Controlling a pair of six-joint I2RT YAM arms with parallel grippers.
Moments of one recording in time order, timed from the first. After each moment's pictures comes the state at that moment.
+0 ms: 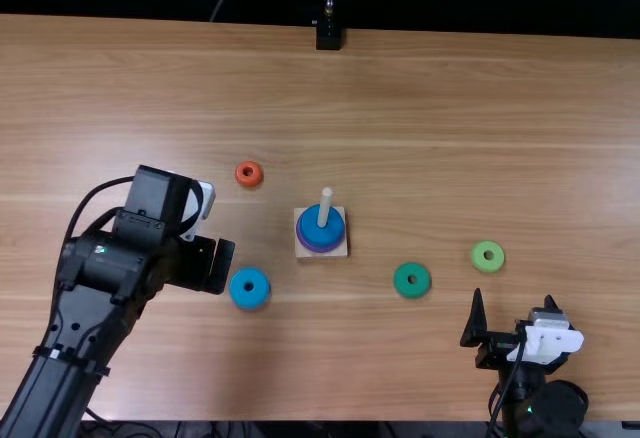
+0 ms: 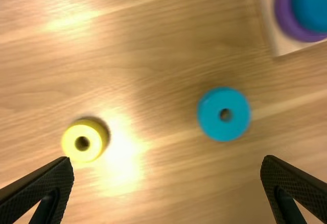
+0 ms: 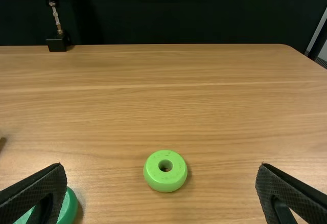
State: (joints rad) left arm -0.29 1.36 1.17 -0.98 -0.02 -0.06; right arm -0.06 0.02 0.08 -0.26 0.04 -0.05
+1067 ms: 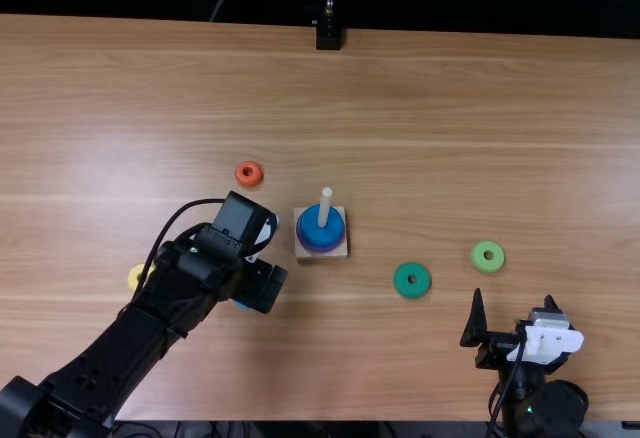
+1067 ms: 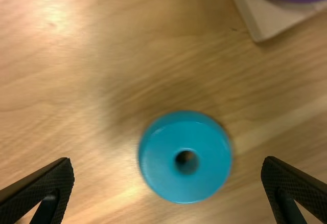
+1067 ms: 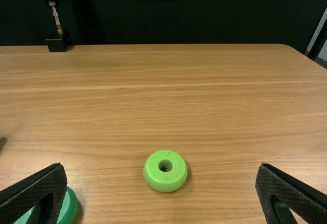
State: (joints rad) left arm -0.49 1.57 0.99 -0.66 0.00 -0.06; right arm -0.06 0.02 0.08 -0.26 0.04 -0.05
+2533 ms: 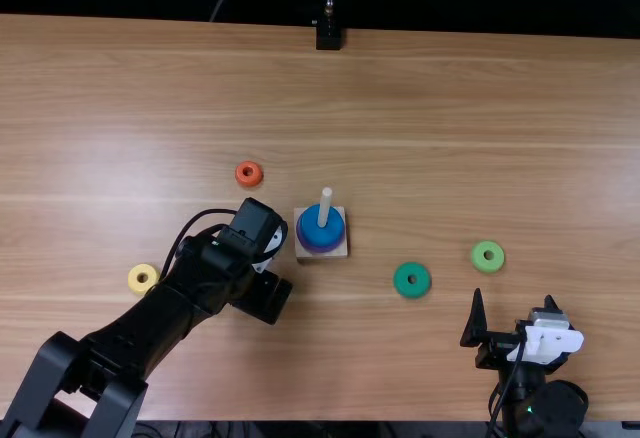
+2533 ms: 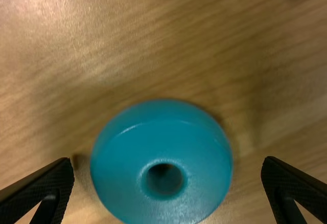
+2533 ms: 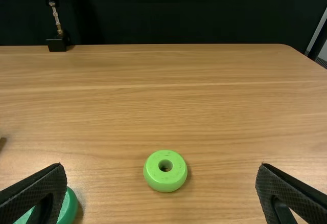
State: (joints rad) left arm -0.52 1.71 0.99 -0.66 0.03 -0.09; right arm -0.06 0.02 0.08 -0.26 0.04 -0.05
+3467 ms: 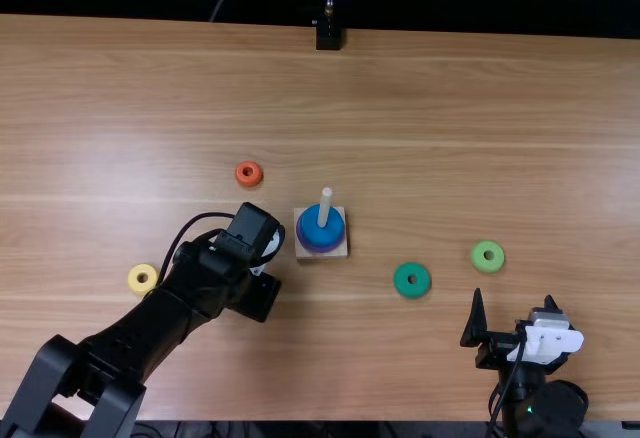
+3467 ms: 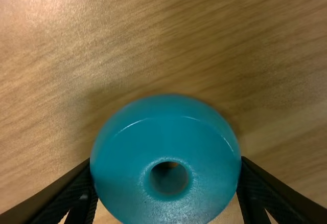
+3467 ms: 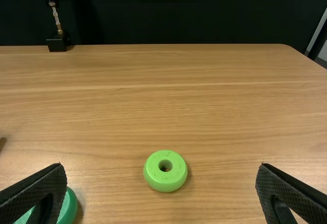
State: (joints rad) left arm -0.52 1.69 0.95 -0.64 0.03 -0.13; right arm -0.06 0.02 0.08 -0.26 0.04 -0.05
